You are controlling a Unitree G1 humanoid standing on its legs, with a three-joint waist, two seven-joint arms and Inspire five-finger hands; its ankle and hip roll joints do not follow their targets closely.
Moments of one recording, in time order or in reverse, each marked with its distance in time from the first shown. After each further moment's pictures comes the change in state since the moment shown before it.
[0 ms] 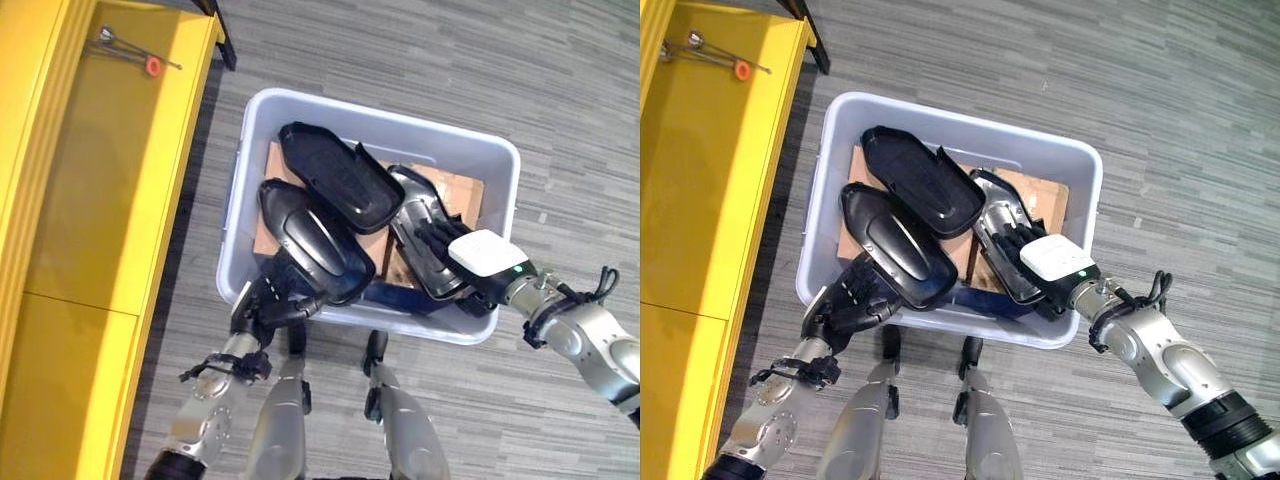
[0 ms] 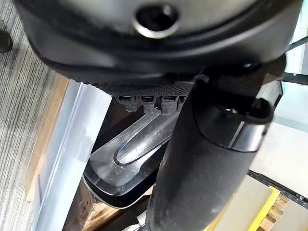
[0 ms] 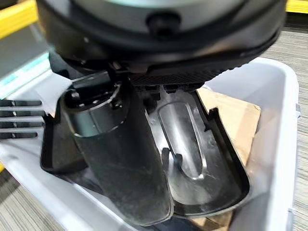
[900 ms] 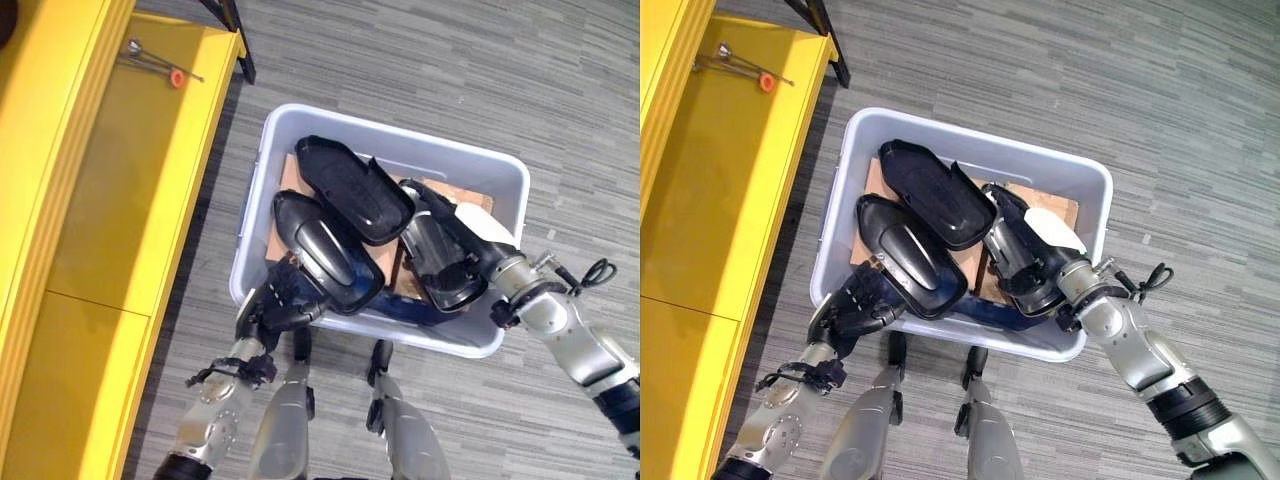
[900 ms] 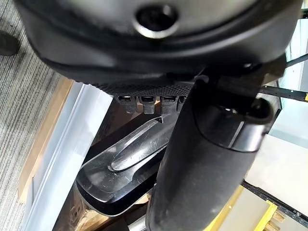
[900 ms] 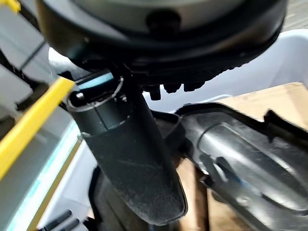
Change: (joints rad) left arm 0.016 -0.039 0.009 0.004 -0.001 0.036 0.019; right arm -0.091 0.137 0.008 0.030 0.472 0.102 -0.080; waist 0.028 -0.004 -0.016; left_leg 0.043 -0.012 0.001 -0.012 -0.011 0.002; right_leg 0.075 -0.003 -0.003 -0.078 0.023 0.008
